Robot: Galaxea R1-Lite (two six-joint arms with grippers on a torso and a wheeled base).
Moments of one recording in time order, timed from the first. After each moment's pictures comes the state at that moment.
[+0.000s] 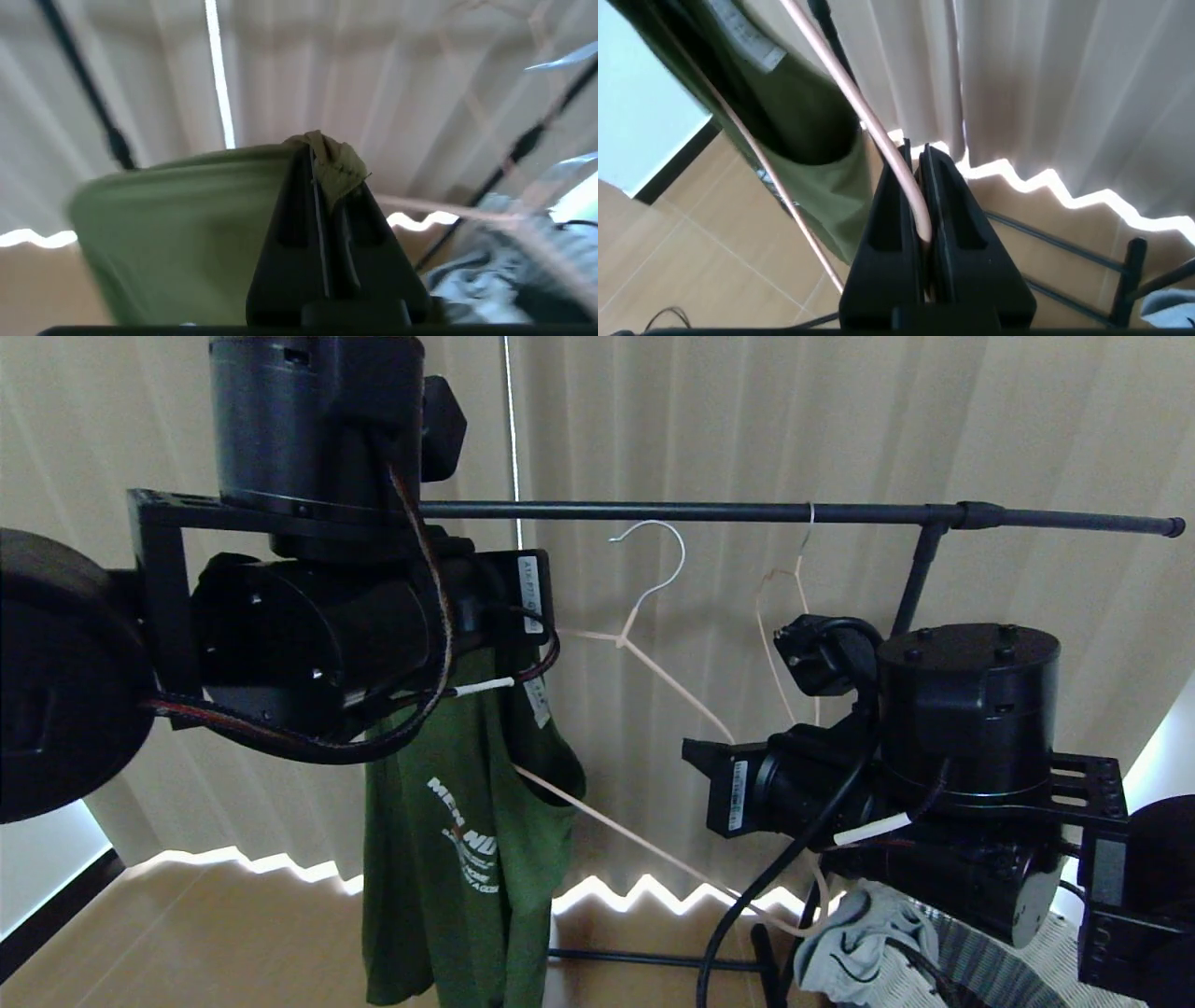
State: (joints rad) left arm -0.77 1.65 -1.34 -0.07 0.55 -0.21; right arm 0.82 1.66 -0.86 -0.44 -0.28 0.43
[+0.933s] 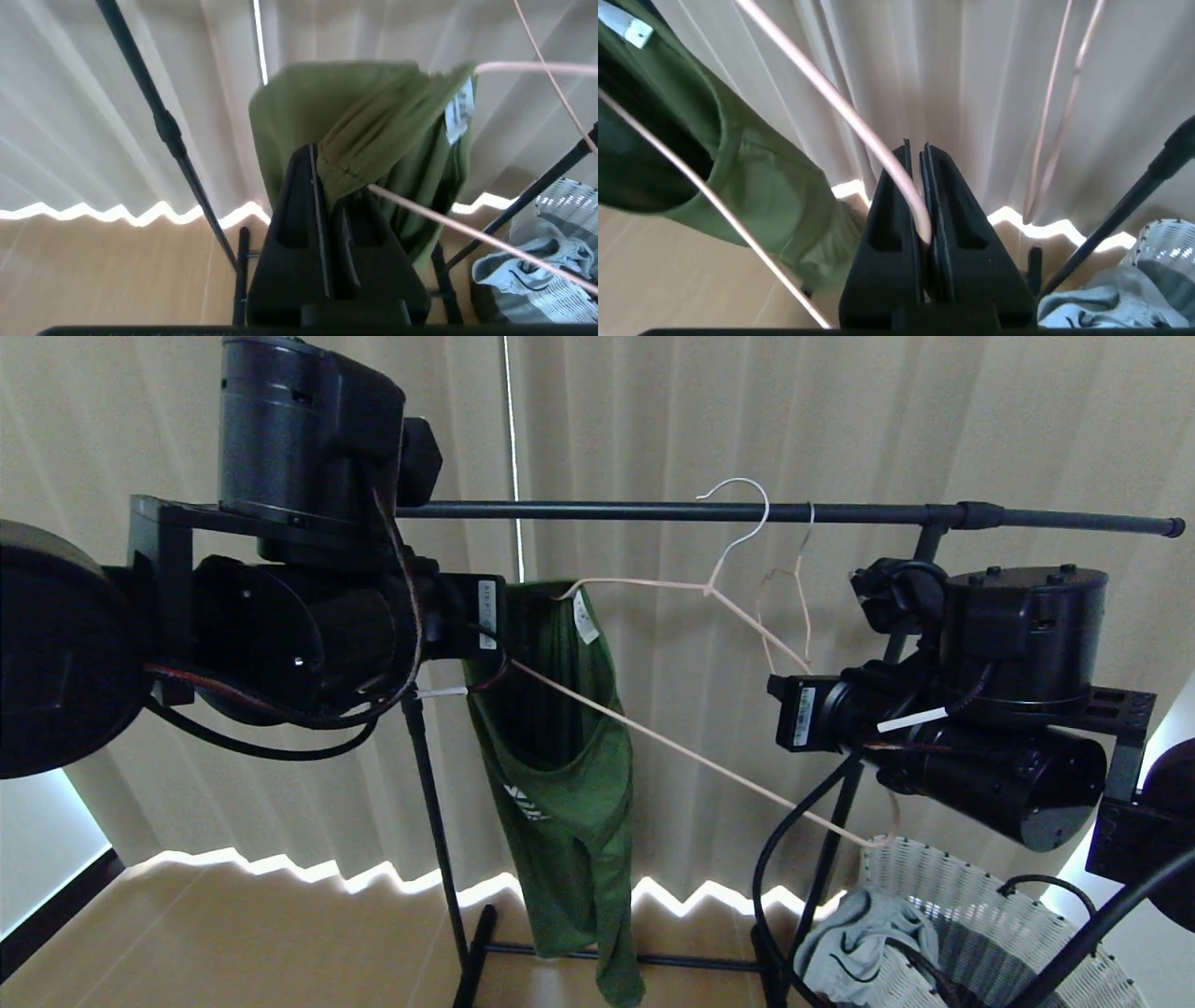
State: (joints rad) left arm -0.68 1.65 -1.34 0.04 0.56 -0.15; right arm 0.62 1.65 -0.90 -0.44 -0.36 0.31
